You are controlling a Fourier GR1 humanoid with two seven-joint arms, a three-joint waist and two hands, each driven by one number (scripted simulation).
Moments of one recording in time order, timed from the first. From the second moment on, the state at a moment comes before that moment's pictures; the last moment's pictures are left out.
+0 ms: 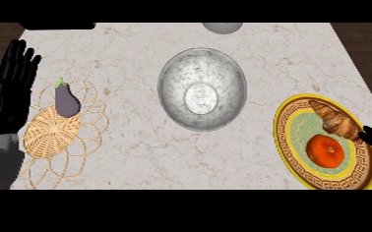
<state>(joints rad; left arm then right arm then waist) -0.20 0.49 0.04 -1.47 0.35 0.18 -0.09 0.48 -1.17 -0.14 -2.39 -0.01 0.22 0.46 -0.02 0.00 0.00</state>
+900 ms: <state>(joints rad) -0.22 0.43 0.09 -1.46 0.28 0.13 -0.07 0.29 -0.87 -0.03 -2.07 0.27 0.44 0.35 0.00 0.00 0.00</state>
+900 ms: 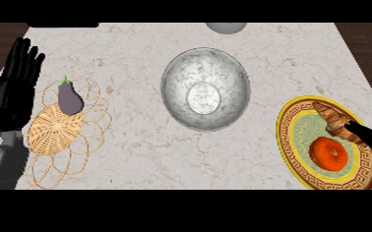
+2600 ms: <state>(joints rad) -0.22 0.34 0.19 -1.51 0.18 0.05 -0.01 0.12 -0.51 0.00 -1.62 0.77 0.45 0.03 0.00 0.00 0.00</state>
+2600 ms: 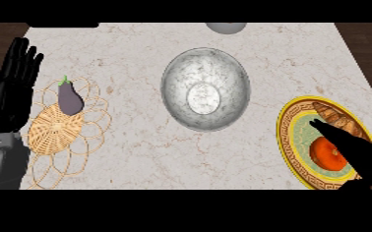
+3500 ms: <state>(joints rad) -0.21 0.32 0.22 -1.52 0.16 0.02 -0.02 0.09 -0.49 -0.08 -1.50 0.88 0.28 -0.17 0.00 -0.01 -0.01</state>
